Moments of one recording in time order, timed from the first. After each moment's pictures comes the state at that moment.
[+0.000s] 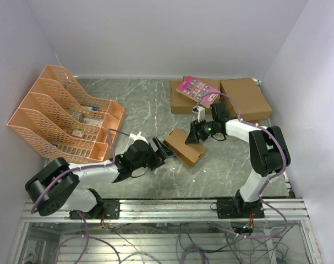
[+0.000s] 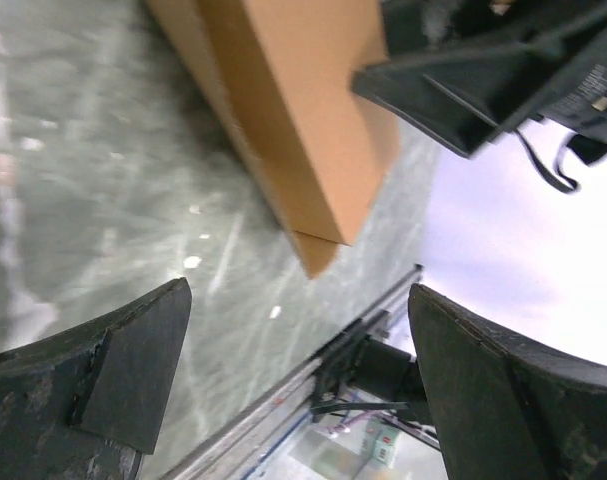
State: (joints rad) left arm -0.84 1.31 0.44 0.33 0.02 -1.28; right arm 0.26 1.76 0.98 -0.24 -0.79 -0.14
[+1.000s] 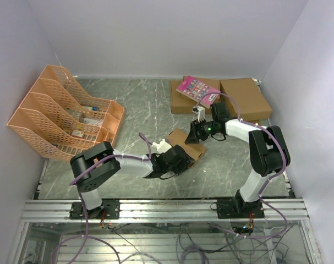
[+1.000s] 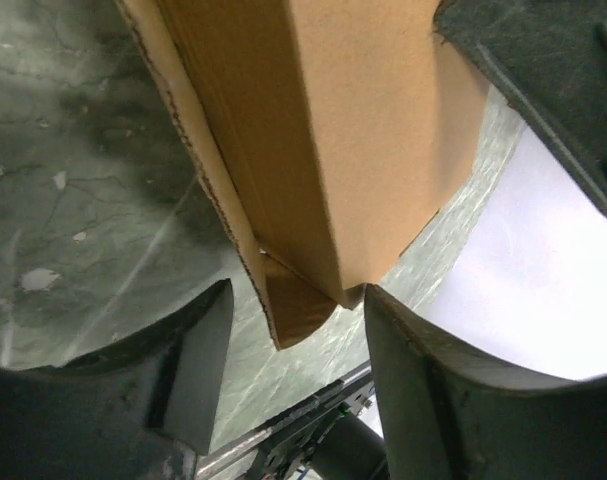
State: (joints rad) left arm -1.13 1.75 0.81 0.23 -0.24 -1.65; right arm 0.26 1.77 0.98 -0.23 -0.79 -0.13
